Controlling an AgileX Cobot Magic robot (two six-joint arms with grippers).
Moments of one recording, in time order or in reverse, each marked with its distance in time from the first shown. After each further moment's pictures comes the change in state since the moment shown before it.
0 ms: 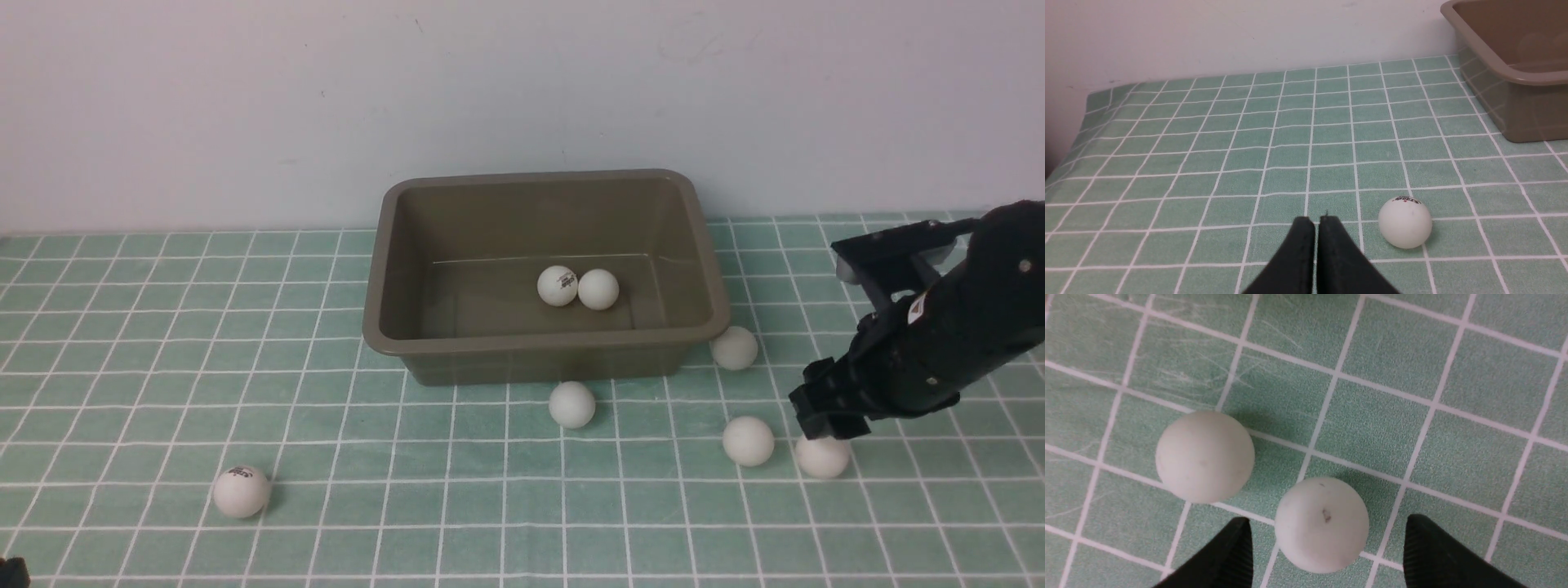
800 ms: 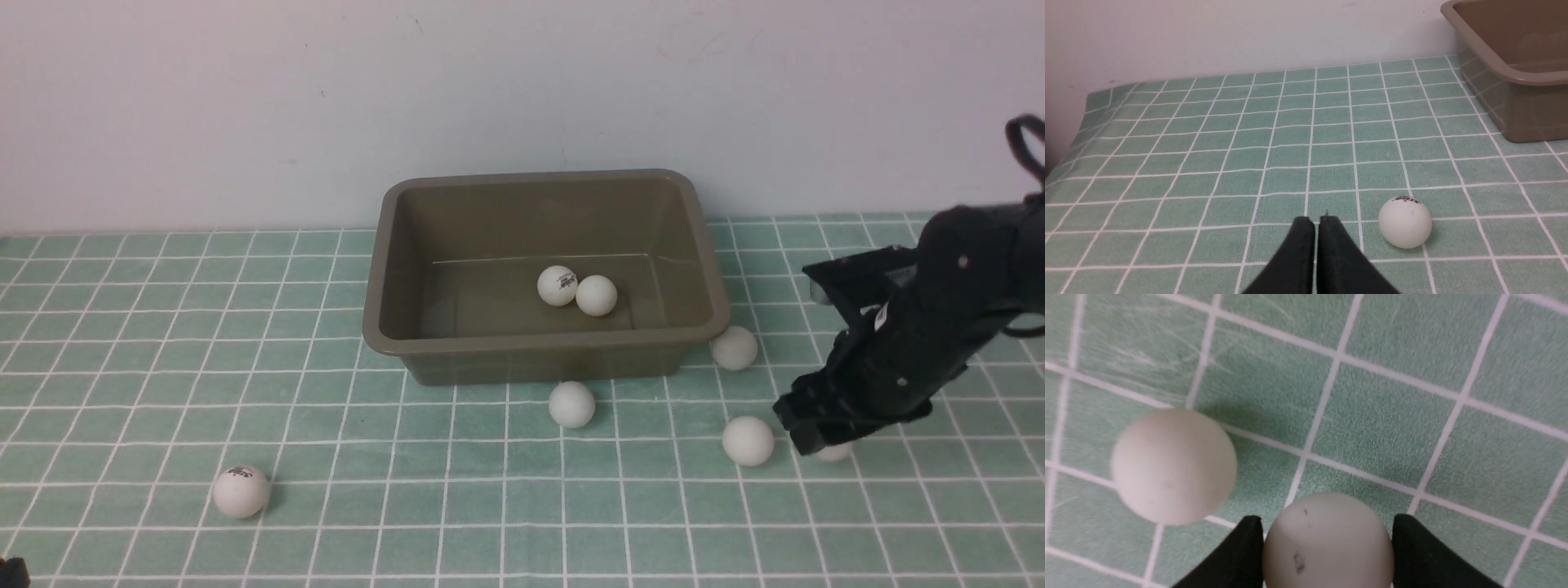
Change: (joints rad) right arm 0.000 0.138 -0.138 -0.008 0.132 -0.004; left arm 0.000 0.000 0.000 0.000 0.000 0.000
